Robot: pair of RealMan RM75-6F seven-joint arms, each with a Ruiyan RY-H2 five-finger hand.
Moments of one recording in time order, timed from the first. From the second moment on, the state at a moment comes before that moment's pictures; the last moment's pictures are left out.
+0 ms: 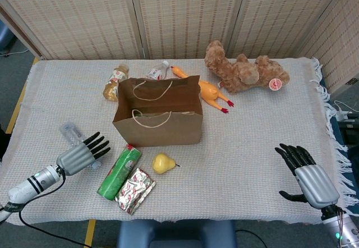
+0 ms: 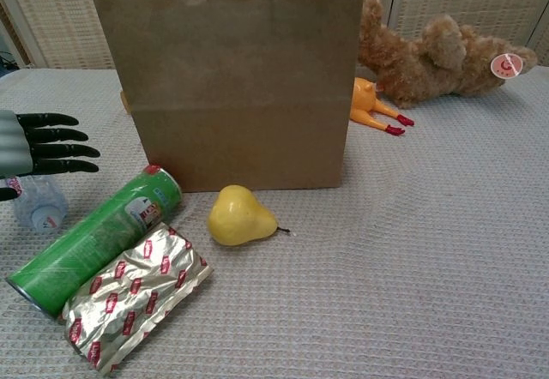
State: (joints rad) left arm -0.65 -1.30 0.14 -1.00 1.95 1.11 0.24; right arm 0.15 -0.86 -0.04 -1.94 -1.62 1.31 -0.02
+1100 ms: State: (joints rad) left arm -0.72 -1.33 0.18 -0.88 1.89 0.95 0.37; right arm 0.16 -0.86 -0.04 -1.96 -1.60 1.28 -0.02
